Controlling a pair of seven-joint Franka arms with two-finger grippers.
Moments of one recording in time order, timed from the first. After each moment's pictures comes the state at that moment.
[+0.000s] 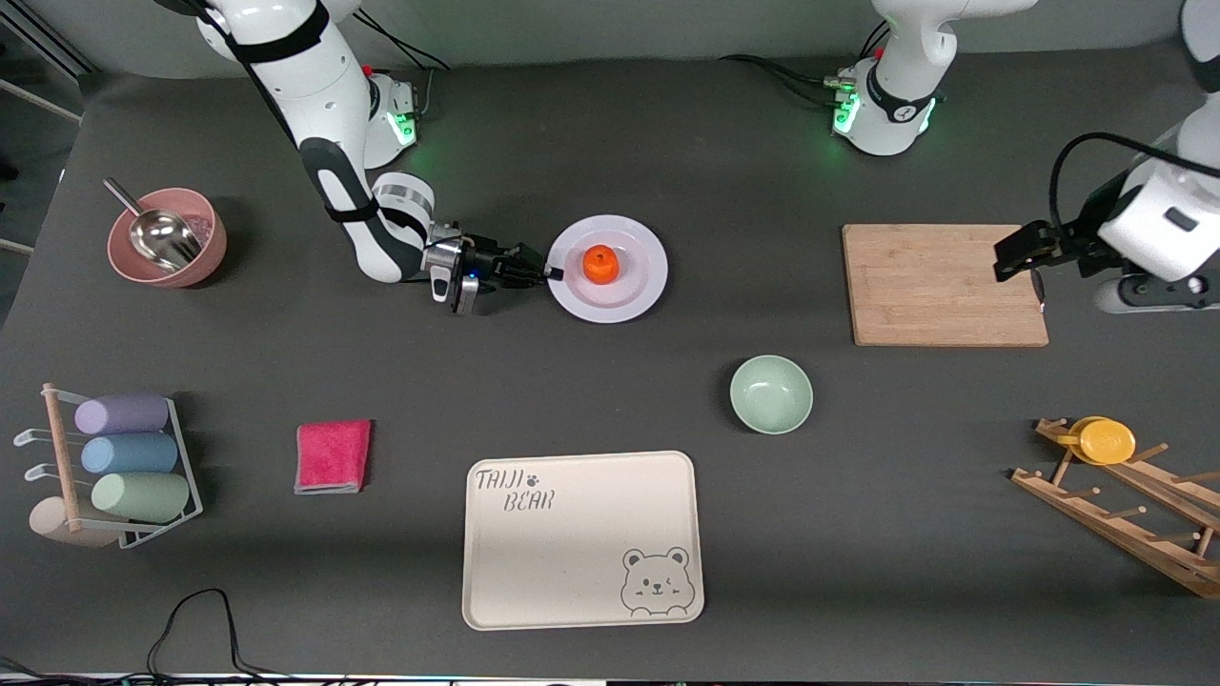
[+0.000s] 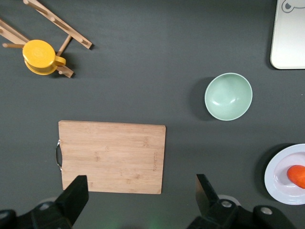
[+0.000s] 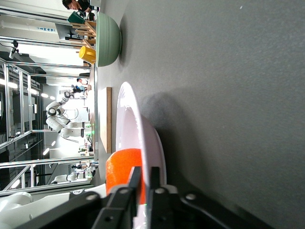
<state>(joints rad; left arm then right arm) 0.02 0.00 -0.10 -1.61 -0.03 1.55 -0.13 0.54 0.46 -0.01 -2.52 2.16 2.04 -1.48</state>
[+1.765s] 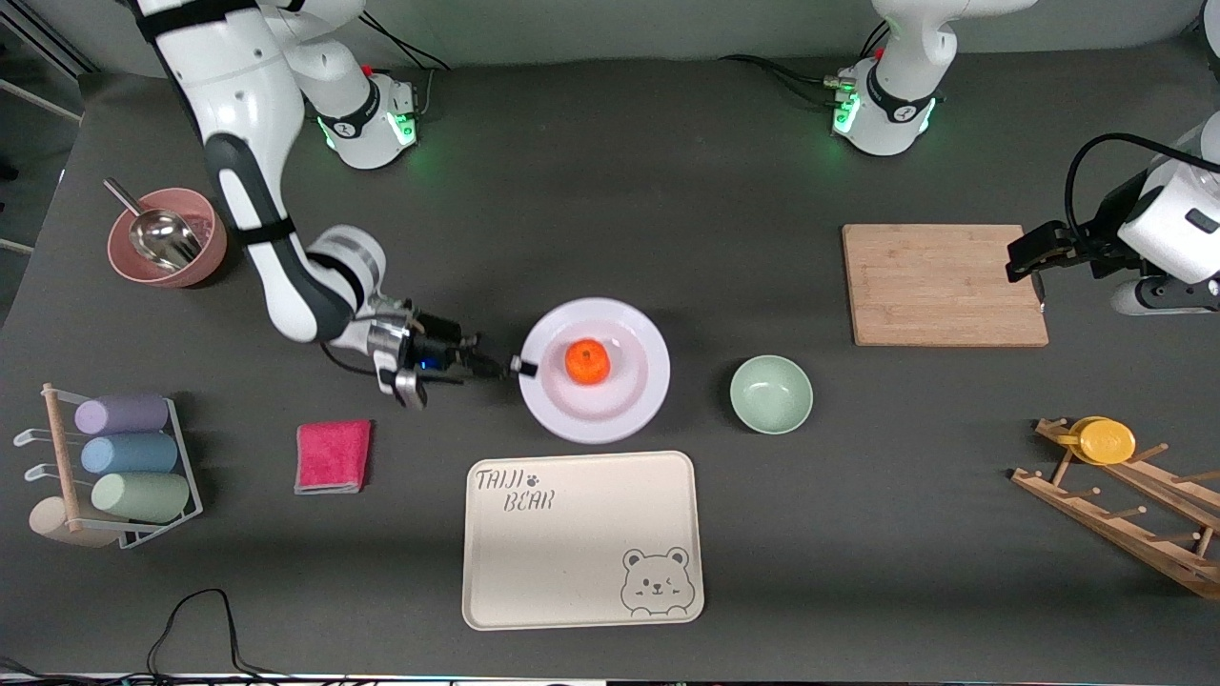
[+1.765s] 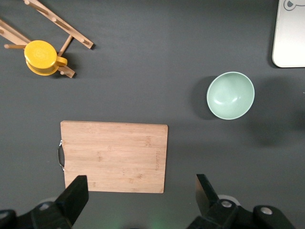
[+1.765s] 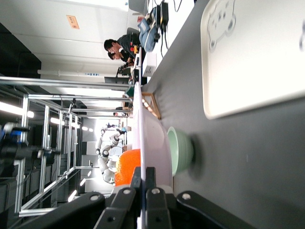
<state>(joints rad) 0.04 0.01 -0.11 -1.60 -0.03 1.55 -0.10 0.37 0.52 -0.08 -2.01 1.96 2.05 -1.04</state>
